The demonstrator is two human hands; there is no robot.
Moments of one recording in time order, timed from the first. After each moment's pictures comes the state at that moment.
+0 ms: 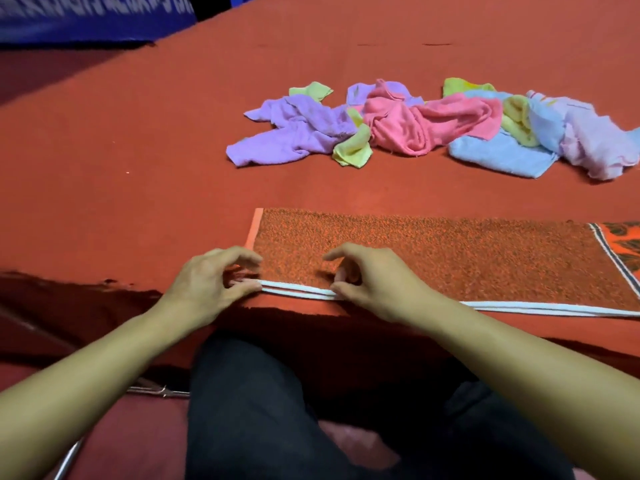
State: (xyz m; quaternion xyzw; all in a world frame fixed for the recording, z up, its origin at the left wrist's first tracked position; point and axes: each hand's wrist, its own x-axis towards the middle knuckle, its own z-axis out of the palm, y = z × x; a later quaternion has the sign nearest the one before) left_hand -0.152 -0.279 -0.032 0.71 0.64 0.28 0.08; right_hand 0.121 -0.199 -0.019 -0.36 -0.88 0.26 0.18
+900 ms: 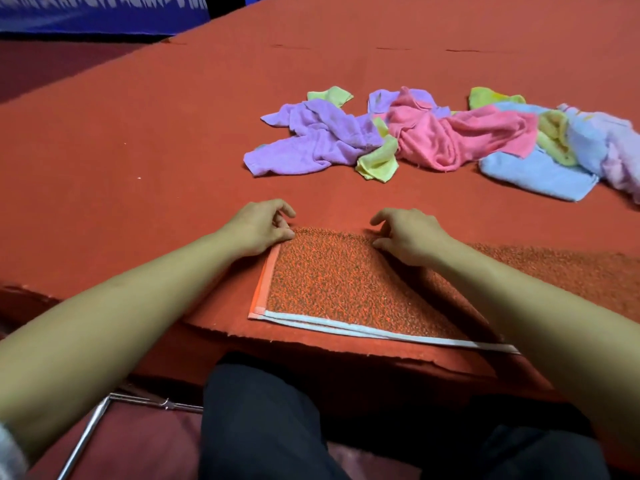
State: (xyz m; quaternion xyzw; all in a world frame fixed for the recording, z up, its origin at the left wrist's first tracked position) left_hand -0.192 -0.125 -0.029 0.68 0.68 0.20 0.18; right_hand 0.090 -0.063 -0.023 -0.51 -0.85 0.12 0.05
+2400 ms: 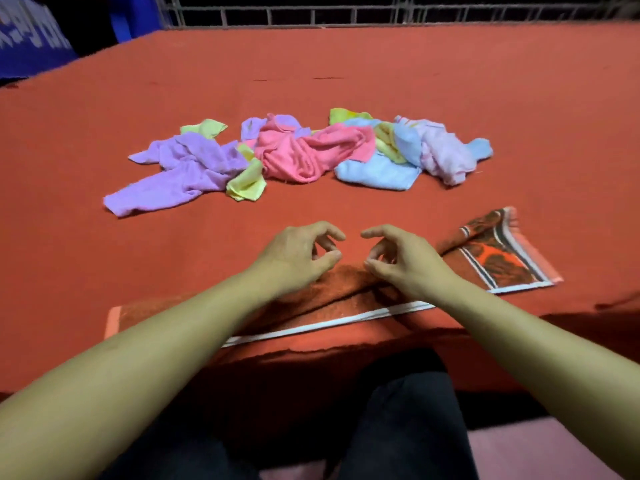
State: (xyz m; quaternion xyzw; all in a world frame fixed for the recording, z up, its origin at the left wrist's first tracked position) left_hand 0.075 -0.145 0.011 0.81 0.48 0.27 0.19; right_hand 0.297 -0.152 -0.005 -0.52 -0.77 0.23 0.30
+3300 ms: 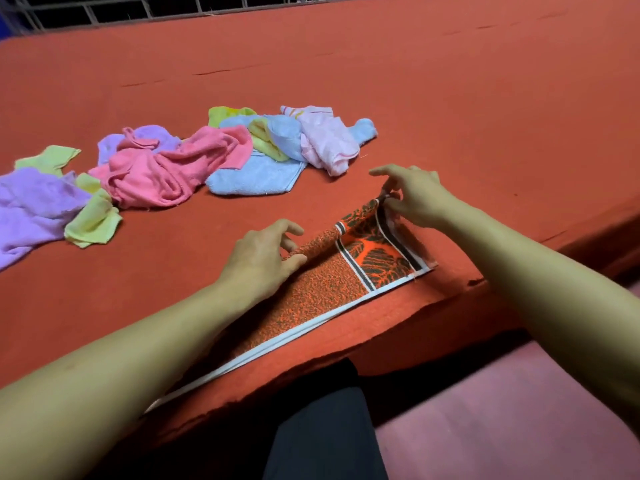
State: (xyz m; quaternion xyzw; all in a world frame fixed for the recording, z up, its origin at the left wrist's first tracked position) left_hand 0.247 -0.090 -0.001 0.82 0.51 0.22 0.18; right_hand 0.548 -0.068 0.013 -0.66 -0.72 0.06 0.21
